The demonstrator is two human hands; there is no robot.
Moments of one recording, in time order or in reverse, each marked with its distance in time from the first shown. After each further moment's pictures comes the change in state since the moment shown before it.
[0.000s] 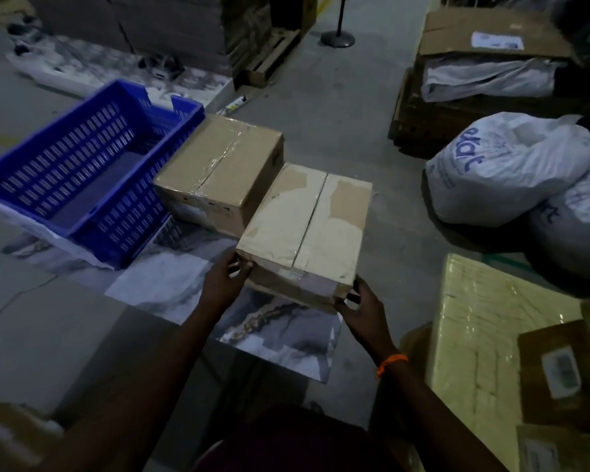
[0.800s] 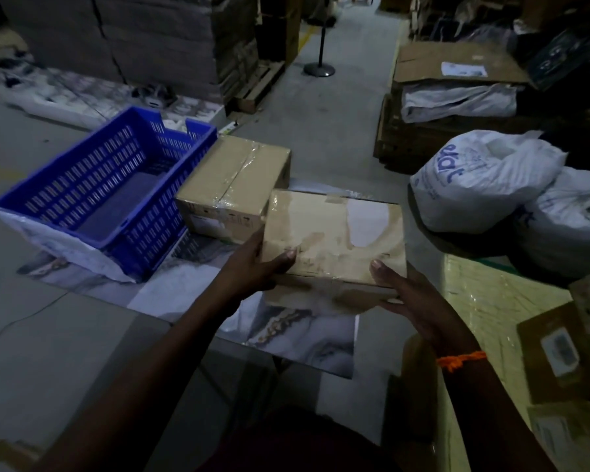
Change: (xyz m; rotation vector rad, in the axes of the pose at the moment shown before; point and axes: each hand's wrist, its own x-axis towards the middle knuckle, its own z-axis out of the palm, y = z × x) left_hand -0.049 0.109 -0.084 -0.309 -0.342 0.008; right_hand -0.054 -0.130 -0.049 0.367 -0.059 0.233
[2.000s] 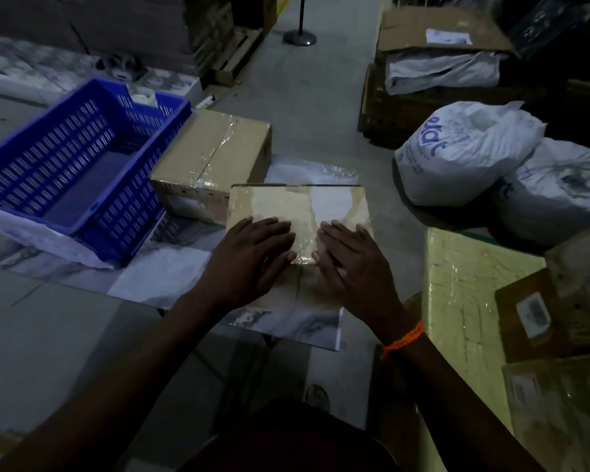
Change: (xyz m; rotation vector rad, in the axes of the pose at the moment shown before) left_hand -0.003 -0.023 0.009 0.986 0.023 0.809; right_hand -0.006 0.011 0.058 -1.071 0.263 -0.966
